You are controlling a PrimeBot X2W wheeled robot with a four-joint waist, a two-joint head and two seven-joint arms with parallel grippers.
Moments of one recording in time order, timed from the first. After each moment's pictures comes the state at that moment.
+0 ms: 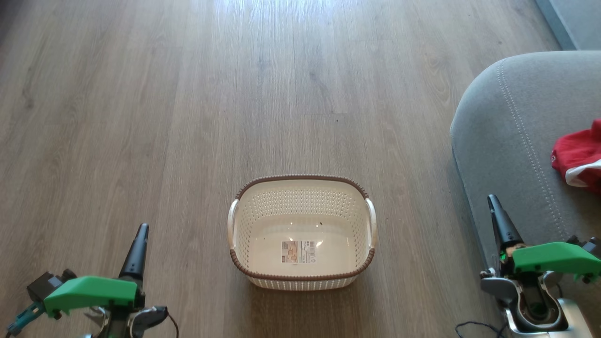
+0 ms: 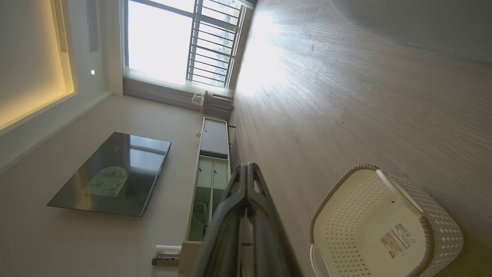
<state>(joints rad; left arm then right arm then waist) -0.05 0.05 0.07 0.32 -1.36 -0.13 0.05 -0.11 -0.05 -0.10 0.33 1.36 0.13 0.05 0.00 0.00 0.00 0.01</state>
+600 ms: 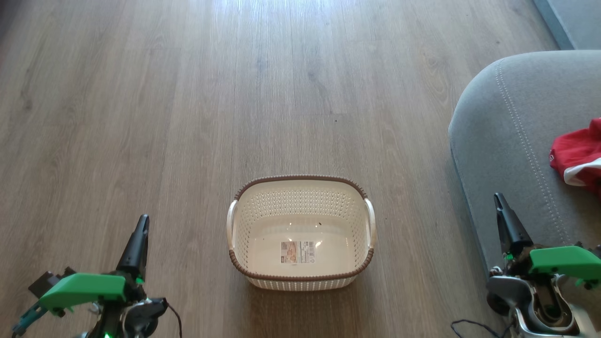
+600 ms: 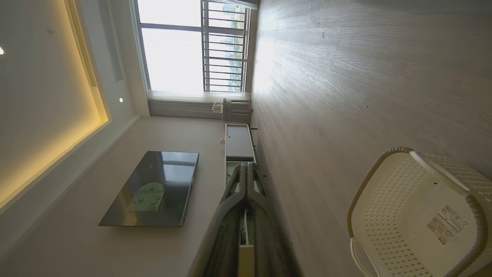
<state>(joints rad) -0.06 0.05 0.08 0.29 -1.56 -0.13 0.10 -0.09 -0.05 -0.13 0.29 1.56 0.13 0.10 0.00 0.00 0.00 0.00</state>
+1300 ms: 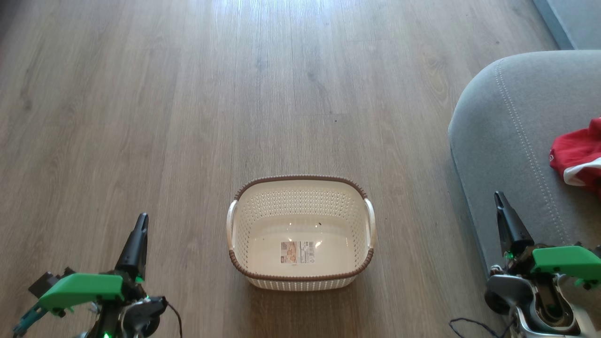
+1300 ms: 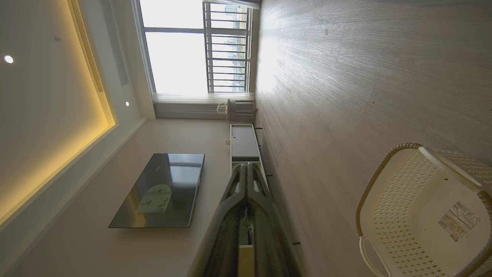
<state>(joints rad) -0.06 0.04 0.08 0.28 -1.60 -0.13 0.11 -0.09 -0.05 -0.13 0.28 1.60 0.13 0.11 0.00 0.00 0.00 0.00</state>
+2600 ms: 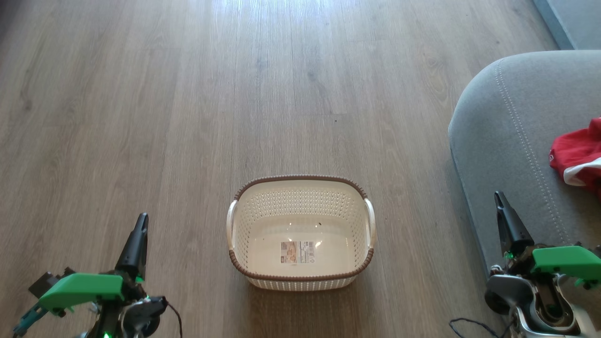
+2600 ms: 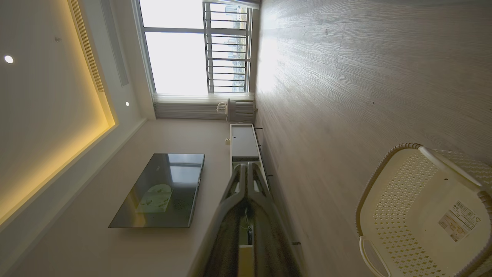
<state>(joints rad) -0.06 0.04 0.08 0.28 -1.60 -0.13 0.11 -0.09 -0.05 -0.13 0.28 1.60 0.13 0.11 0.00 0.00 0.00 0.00</state>
